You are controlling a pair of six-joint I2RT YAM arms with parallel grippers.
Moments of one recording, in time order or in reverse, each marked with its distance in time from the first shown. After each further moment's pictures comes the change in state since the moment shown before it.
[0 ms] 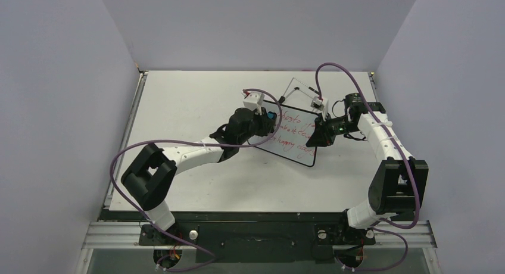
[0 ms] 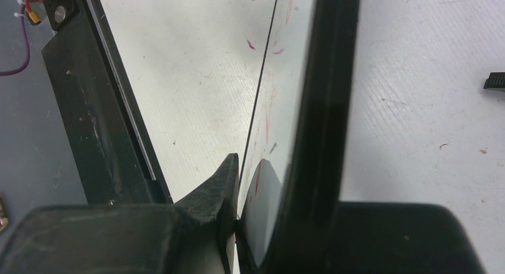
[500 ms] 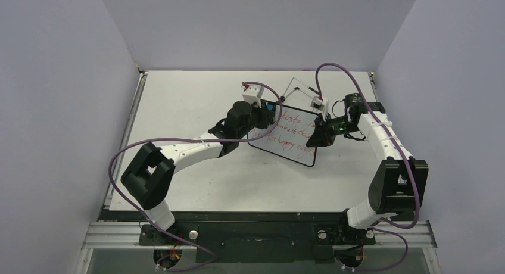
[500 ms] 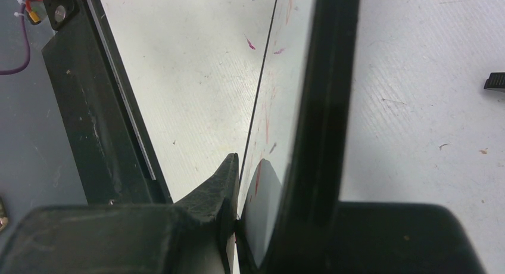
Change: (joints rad) left arm 0.028 0.006 0.112 -0.084 0.013 0.053; right arm 0.000 0.003 0.000 0.005 -0.001 -0.002
